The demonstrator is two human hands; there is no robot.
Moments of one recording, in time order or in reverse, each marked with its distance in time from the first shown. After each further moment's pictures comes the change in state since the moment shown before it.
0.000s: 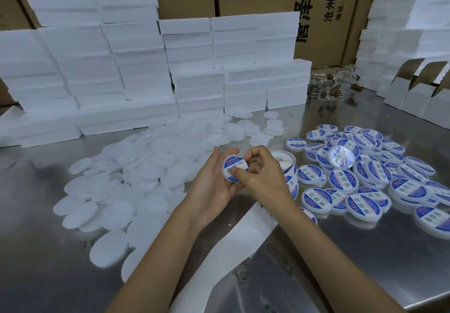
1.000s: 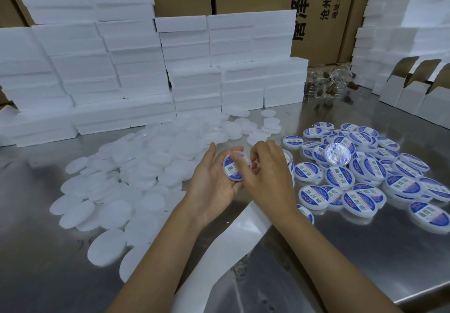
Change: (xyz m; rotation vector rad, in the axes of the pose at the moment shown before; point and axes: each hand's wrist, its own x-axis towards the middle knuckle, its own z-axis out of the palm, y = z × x) left_hand -0.008 0.000 0.006 -0.092 -0.092 -0.009; right_hand -0.005 0.004 -0.006 -0.571 0.206 -0.349
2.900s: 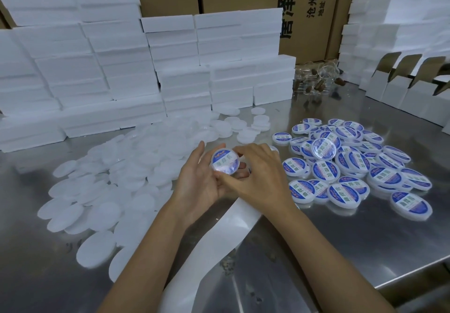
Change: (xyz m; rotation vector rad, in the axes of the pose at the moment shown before) left_hand -0.003 -0.003 -0.011 0.249 0.086 -0.021; right_hand -0.007 0.010 -0.013 -0.061 -0.052 -0.133
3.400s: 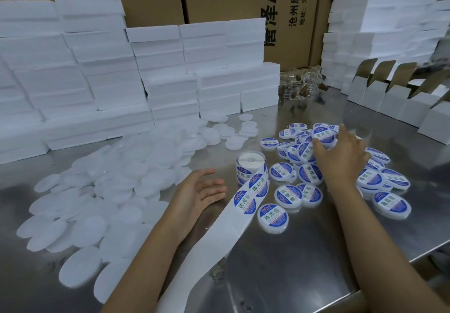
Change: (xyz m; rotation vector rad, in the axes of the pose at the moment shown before) left_hand 0.009 -0.012 0.004 0.056 0.106 0.045; right_hand 0.030 0.141 -0.088 -0.396 0.355 0.655
